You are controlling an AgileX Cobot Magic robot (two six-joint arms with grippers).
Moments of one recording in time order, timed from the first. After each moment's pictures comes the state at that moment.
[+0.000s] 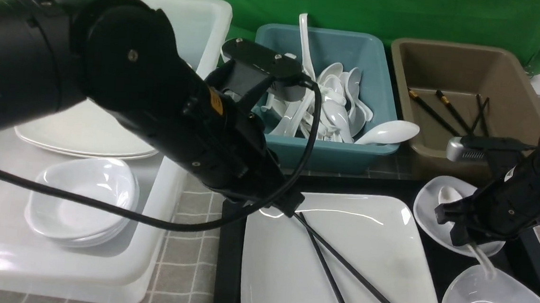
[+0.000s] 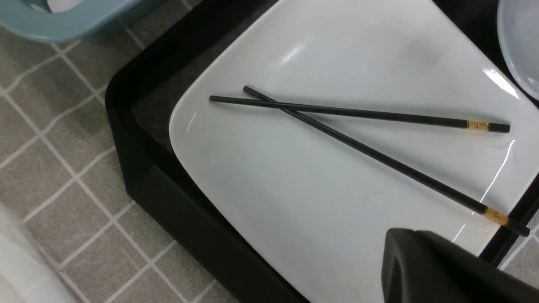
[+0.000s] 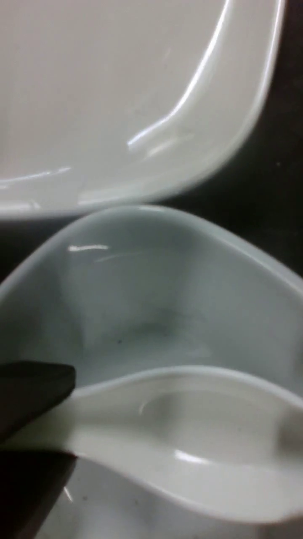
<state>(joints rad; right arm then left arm) 0.13 1.77 -1.05 0.11 0.55 -0.04 -0.65 1.50 -1.23 -0.23 0.84 0.16</state>
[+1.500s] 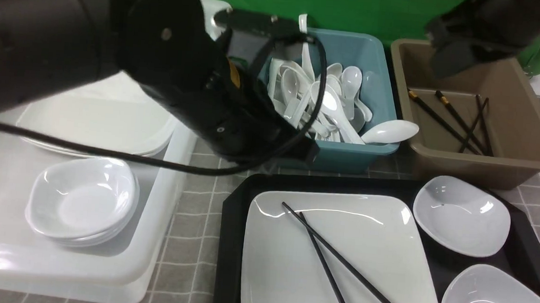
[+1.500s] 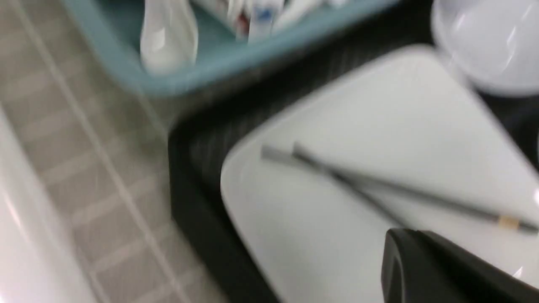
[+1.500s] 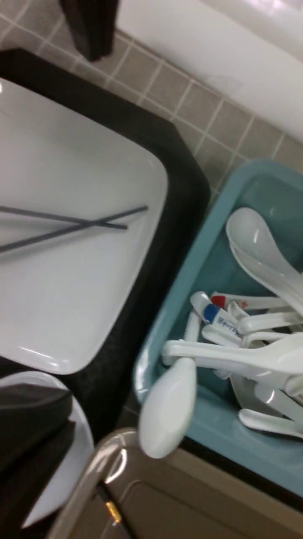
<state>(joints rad) 0.34 1.62 -1.76 0.15 1.17 -0.13 -0.66 1.60 -1.37 -0.08 0.91 -0.14</state>
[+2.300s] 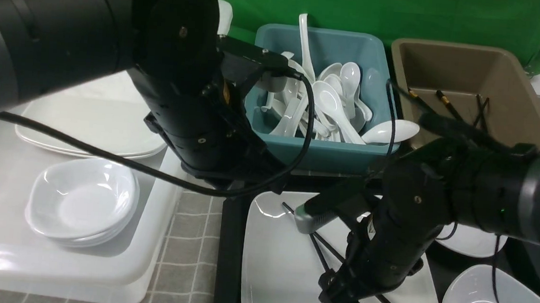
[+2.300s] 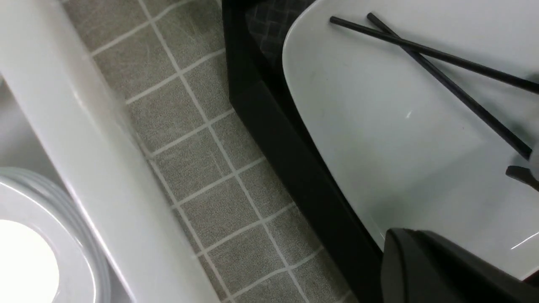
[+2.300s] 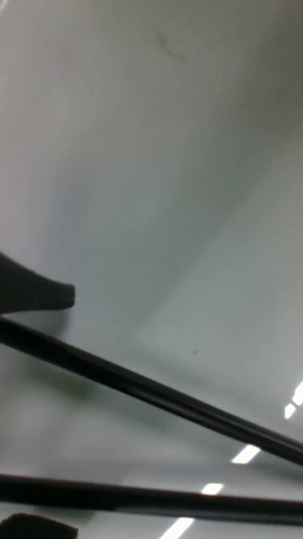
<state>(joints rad) 0.67 1.80 -1.09 0.03 0.71 -0.01 -0.66 1.61 -1.39 0.01 1.09 -0.15</state>
